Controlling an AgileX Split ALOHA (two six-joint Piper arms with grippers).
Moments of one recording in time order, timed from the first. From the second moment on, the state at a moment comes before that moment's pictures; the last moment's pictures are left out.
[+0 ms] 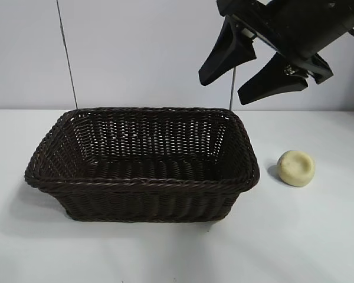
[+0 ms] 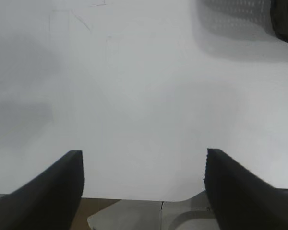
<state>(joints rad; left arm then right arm) -0.03 0.81 -0.65 0.01 1.06 0.01 0.31 1.52 -1.05 0.75 0.66 -0.44</state>
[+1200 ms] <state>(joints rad) -0.03 0.16 -0.50 -0.01 1.13 0.01 0.31 1.52 -1.05 0.73 0.69 -0.39</state>
